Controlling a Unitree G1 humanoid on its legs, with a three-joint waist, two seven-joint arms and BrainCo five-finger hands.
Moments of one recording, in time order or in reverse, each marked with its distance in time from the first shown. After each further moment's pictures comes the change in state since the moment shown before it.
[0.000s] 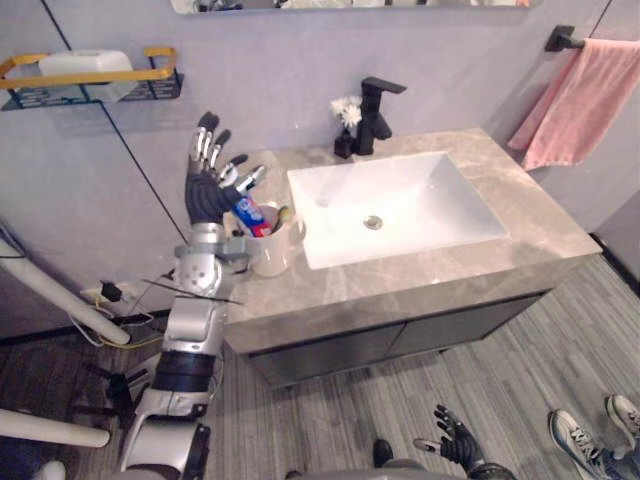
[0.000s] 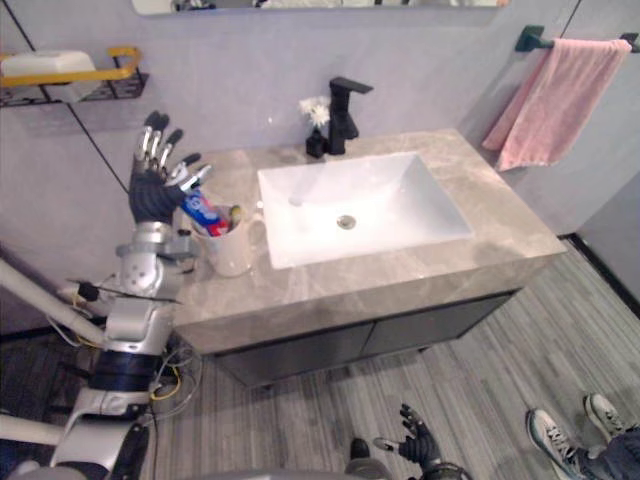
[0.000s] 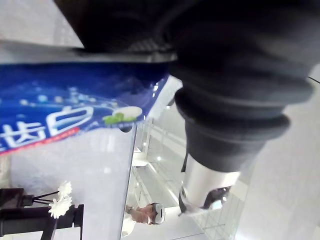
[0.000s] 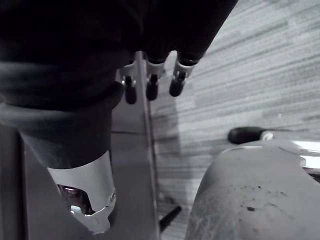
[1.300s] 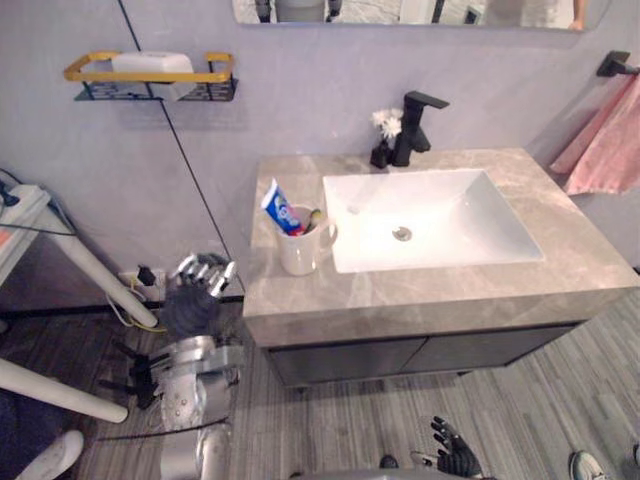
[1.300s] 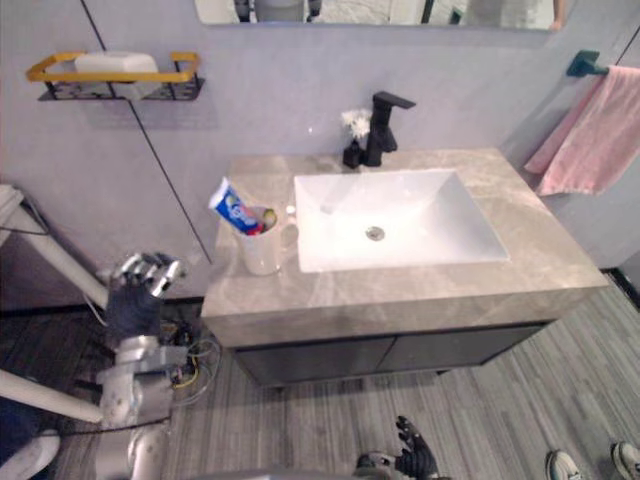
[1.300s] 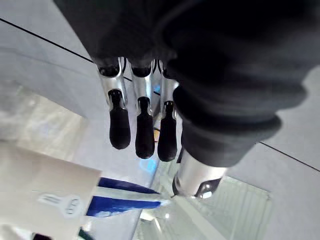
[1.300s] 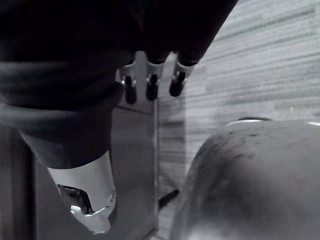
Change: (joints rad) left arm 0.682 -0.279 0.019 -0.389 -0.093 -0.004 -0.099; right arm 0.080 0.024 0.033 -0.079 -0.005 -0.002 0.000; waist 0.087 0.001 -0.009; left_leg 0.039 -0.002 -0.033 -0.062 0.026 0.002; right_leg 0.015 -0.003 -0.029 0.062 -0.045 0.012
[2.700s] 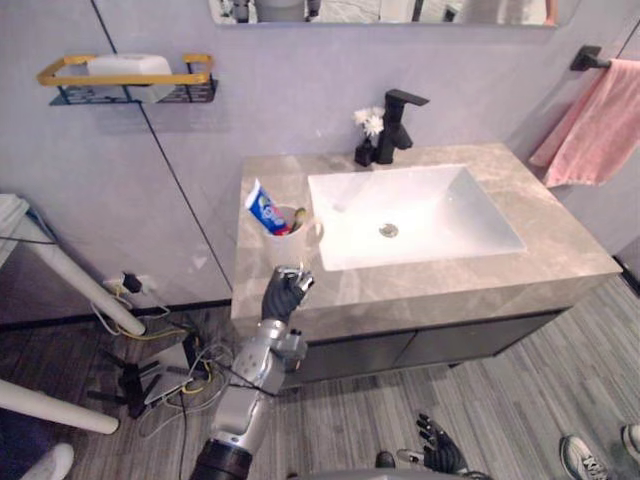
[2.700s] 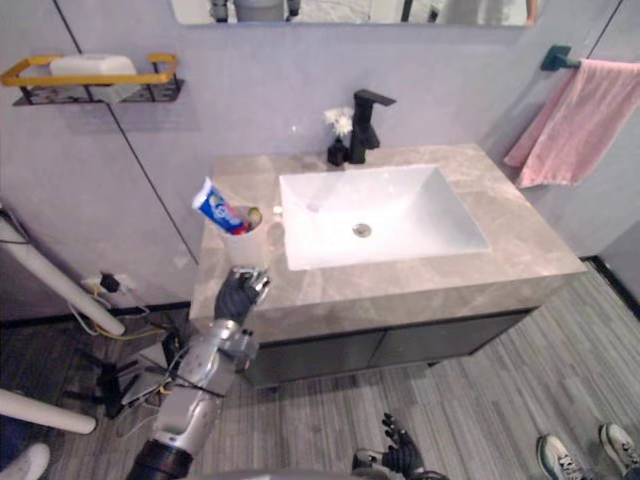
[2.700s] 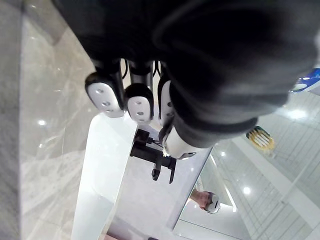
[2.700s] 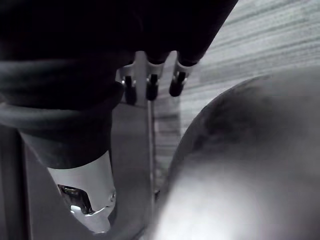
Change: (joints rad) left arm -0.255 0.078 -0.269 0.350 0.026 0.046 -0.034; right arm -0.052 0.016 0.037 0.092 0.000 -0.004 -0.004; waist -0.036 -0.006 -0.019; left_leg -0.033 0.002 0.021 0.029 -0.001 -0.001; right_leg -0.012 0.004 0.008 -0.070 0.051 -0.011
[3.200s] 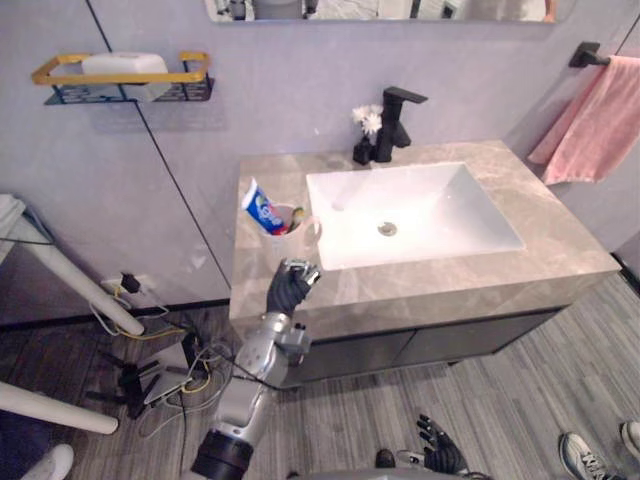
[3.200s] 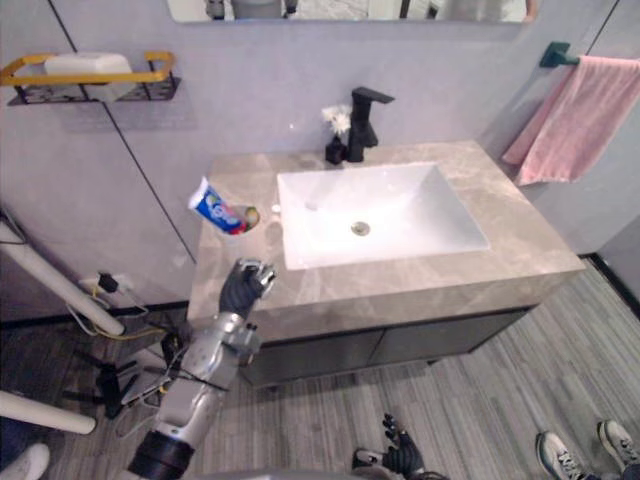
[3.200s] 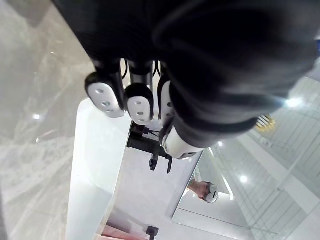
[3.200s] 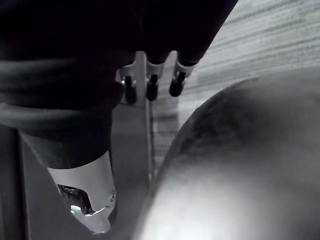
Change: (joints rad) left arm -0.056 0.019 -0.025 0.004 0.010 0.001 0.014; right arm 0.000 -0.001 -0.001 0.002 0.000 0.000 0.000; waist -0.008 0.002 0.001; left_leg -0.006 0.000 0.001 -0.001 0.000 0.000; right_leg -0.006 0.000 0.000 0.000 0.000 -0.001
